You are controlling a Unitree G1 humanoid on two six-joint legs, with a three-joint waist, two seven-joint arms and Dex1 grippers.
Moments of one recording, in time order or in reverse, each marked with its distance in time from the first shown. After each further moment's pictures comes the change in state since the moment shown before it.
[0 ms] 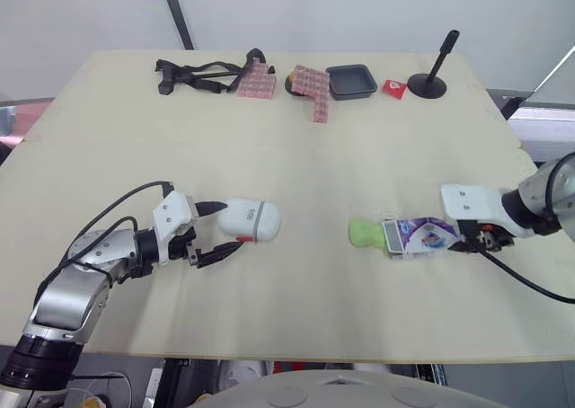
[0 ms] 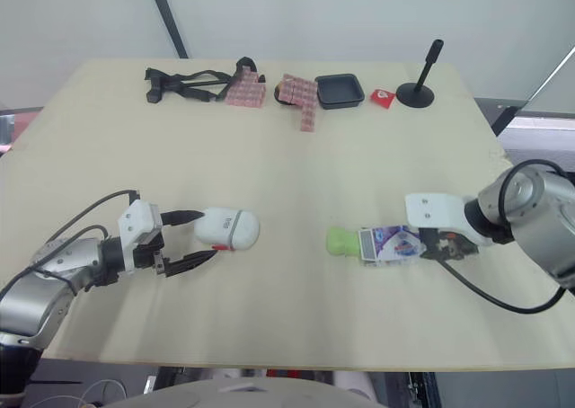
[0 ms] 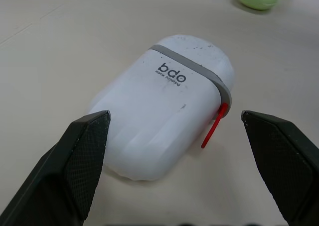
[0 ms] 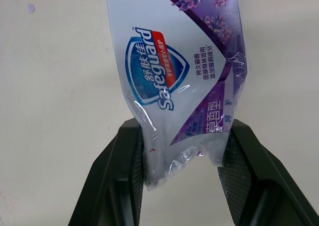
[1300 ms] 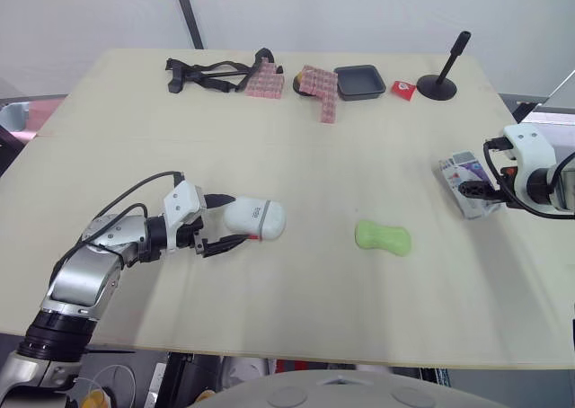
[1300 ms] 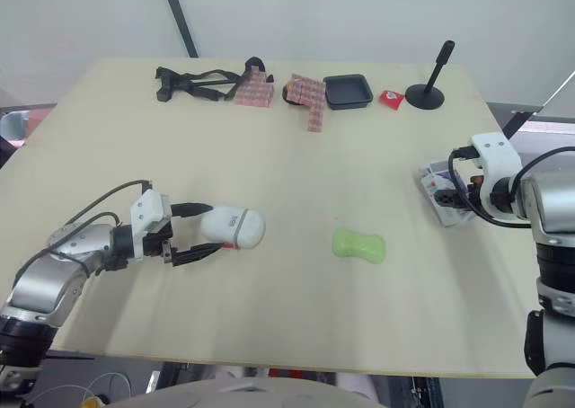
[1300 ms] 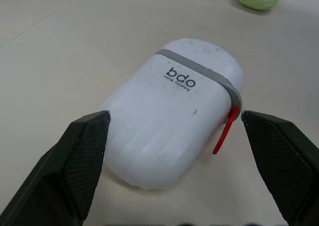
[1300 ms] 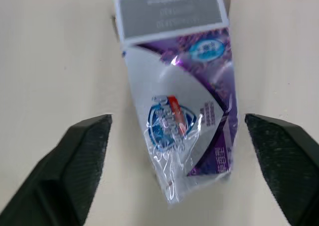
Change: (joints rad) left arm -0.135 -0.010 -0.068 0.114 0.018 -0.021 -0.063; right arm -0.202 0.412 -0.414 0.135 0.155 1.035 -0.705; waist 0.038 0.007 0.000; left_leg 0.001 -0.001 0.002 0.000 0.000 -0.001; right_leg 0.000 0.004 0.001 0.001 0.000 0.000
